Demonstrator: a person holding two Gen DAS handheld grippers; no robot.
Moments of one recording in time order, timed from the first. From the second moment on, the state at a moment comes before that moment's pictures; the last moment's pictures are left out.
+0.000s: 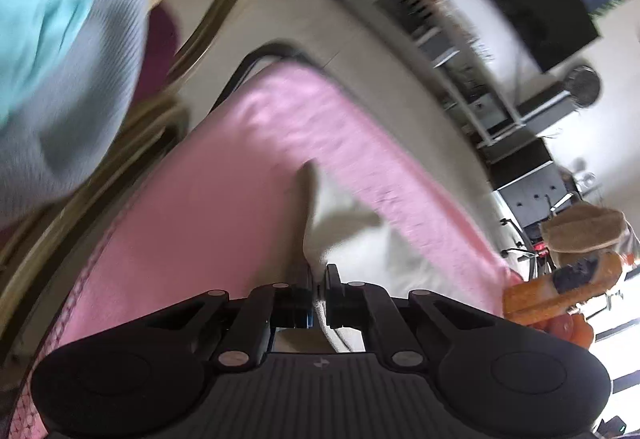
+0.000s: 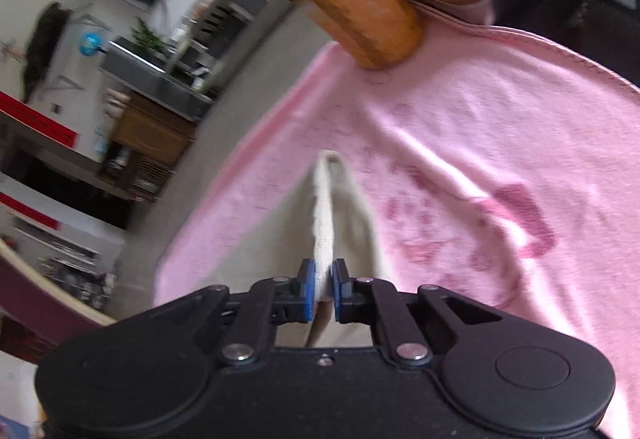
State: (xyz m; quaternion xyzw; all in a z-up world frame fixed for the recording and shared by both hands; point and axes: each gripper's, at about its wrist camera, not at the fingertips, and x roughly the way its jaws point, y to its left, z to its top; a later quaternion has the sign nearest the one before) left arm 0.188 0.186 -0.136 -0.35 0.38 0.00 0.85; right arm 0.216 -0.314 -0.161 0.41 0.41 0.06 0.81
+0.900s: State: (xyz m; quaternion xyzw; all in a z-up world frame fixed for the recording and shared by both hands) left arm 0.043 0.167 -0.122 -0.23 0.40 0.05 0.88; right arm 0.070 -0.344 -0.156 0.41 0.44 0.05 0.80
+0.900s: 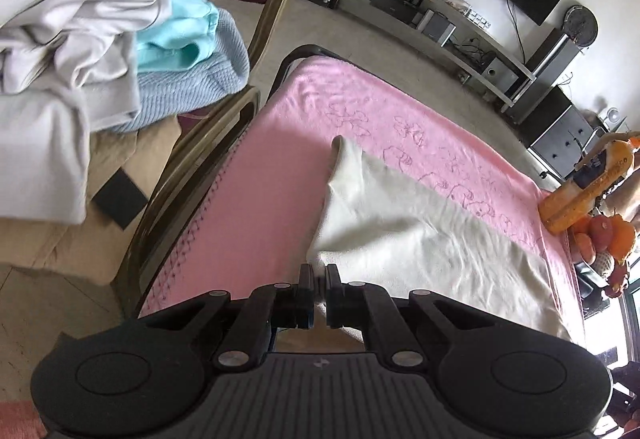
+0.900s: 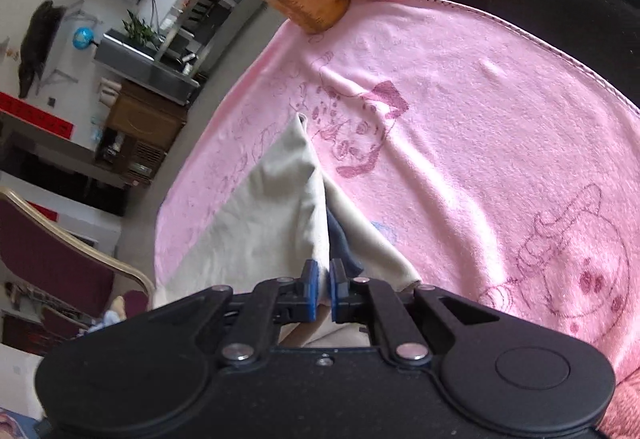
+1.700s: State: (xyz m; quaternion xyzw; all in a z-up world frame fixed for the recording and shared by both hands) left arm 0.103 0.085 -0.134 0.00 0.40 0.05 0.91; right arm 0.099 -0.260 -0.137 0.16 0.42 0.10 0.89
